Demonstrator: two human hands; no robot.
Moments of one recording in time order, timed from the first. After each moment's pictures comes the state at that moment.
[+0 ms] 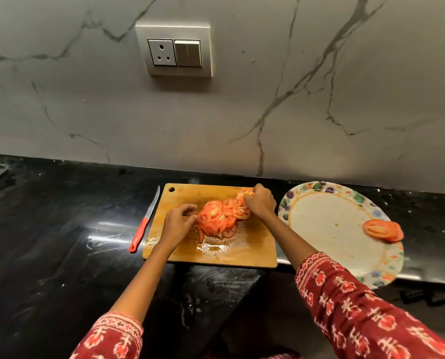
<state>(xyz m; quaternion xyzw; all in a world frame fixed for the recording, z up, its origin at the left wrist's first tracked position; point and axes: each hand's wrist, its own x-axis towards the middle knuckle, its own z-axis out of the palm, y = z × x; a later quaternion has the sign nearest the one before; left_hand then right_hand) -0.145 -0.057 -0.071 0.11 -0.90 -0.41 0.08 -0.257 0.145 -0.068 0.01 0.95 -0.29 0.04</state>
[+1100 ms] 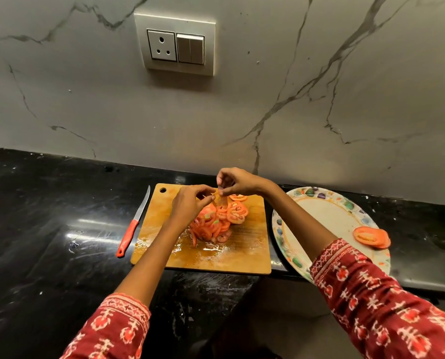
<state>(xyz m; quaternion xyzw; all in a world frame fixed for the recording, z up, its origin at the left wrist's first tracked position) -0.194 -0.040 -0.037 0.00 -0.92 -0.38 0.11 -0.288 0.117 0.016 -0.33 0.83 -0.34 0.28</state>
